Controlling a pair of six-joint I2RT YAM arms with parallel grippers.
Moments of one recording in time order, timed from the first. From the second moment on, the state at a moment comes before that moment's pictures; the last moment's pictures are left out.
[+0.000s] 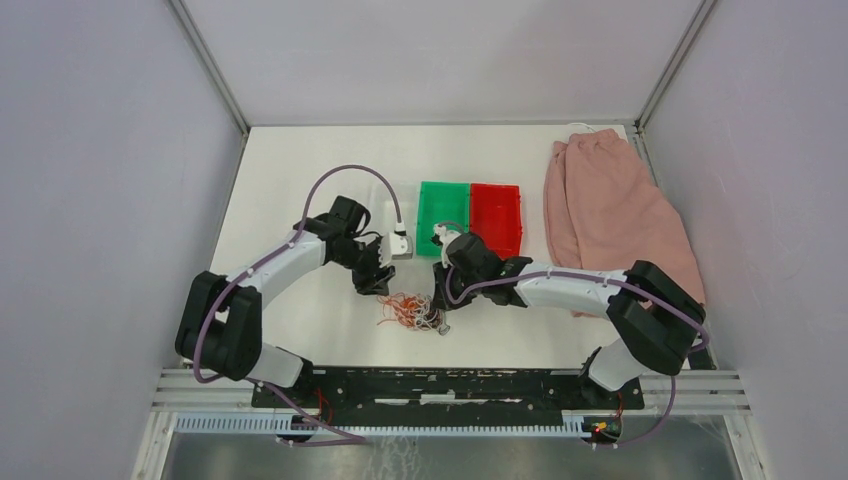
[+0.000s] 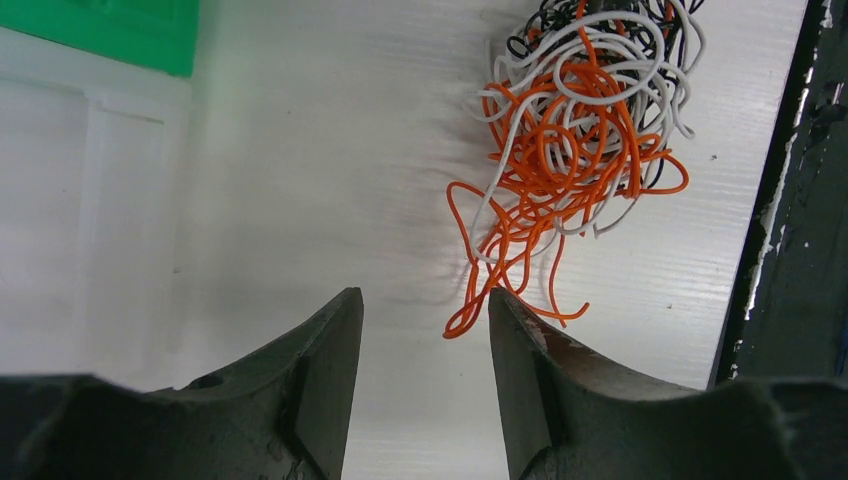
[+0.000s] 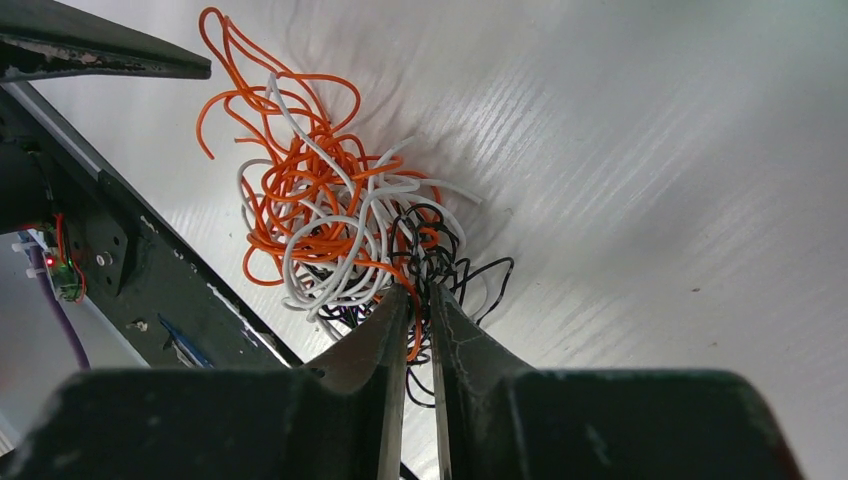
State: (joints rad) left arm -0.39 1.45 0.88 -0.66 0.64 0.91; right arm 0.92 1.54 0.82 -0.11 -0.18 0.54
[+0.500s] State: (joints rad) left arm -0.41 1.49 0.86 -0.62 0.63 0.96; right arm 0.92 1.52 0.79 -0.11 -0.15 0.54
